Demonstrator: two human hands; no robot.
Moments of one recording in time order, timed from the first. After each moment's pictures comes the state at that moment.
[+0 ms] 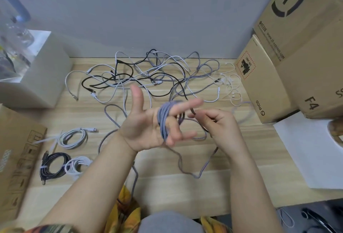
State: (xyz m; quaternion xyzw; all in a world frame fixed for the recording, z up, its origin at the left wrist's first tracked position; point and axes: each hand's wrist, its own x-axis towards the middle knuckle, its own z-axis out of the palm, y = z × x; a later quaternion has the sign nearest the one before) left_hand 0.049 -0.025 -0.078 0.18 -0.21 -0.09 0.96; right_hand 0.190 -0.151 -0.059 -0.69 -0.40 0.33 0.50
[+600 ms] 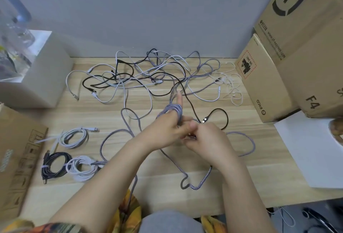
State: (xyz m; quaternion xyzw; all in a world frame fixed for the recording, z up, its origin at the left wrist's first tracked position) left_hand 0.070 -0.043 -0.086 0.81 0.24 -0.02 0.53; right_hand 0.166 -0.149 -0.061 -0.82 -0.50 0.23 0.11
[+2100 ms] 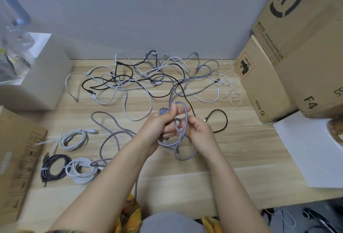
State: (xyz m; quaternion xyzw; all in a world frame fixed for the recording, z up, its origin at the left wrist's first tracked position) left_hand 0.063 -0.052 -0.074 0.46 0.33 0.14 0.81; right_hand 0.172 -0.132 -0.119 -0.72 -0.35 0.37 0.48
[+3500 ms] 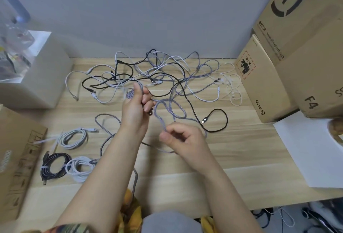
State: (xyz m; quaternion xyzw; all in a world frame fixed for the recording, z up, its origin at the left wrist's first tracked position) left_hand 0.064 -0.011 -0.082 0.24 0.33 0.42 0.81; right_hand 0.131 -0.144 -0.071 -0.60 -0.45 0.40 0.53
